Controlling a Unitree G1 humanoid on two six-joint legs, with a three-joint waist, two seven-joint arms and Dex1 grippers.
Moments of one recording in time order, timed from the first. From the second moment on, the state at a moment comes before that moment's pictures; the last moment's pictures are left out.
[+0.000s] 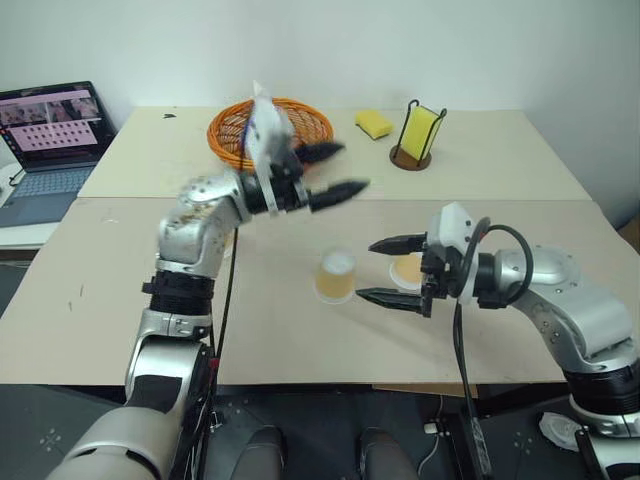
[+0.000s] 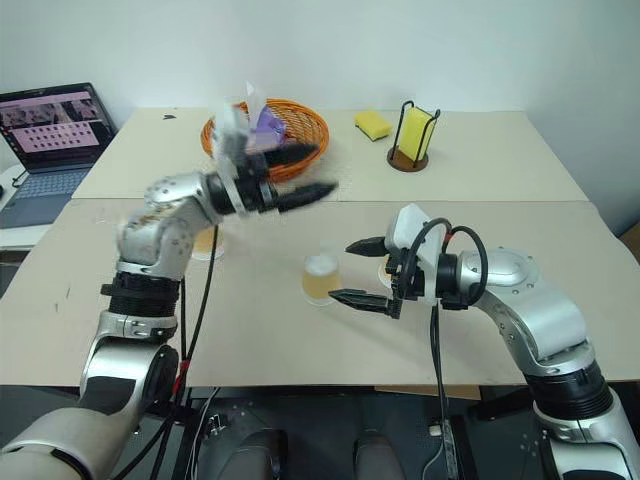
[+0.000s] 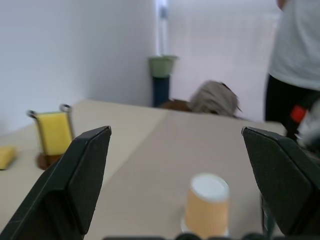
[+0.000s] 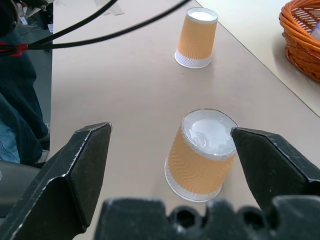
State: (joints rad) left arm -0.92 0.25 0.14 0.06 -0.41 0.53 -0.74; right arm -0.49 -0.75 0.07 -0.40 0.55 0.63 0.96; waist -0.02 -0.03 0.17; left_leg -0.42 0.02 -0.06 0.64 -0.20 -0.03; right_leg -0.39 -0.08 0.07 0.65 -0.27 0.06
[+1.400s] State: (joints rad) left arm -0.46 0.10 0.23 -0.04 -0.07 0.46 0.04; right arm -0.50 -0.71 0.11 -0.34 0.52 0.63 1.00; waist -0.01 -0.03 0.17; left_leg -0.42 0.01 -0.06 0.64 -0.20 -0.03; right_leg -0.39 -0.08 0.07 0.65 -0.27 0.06
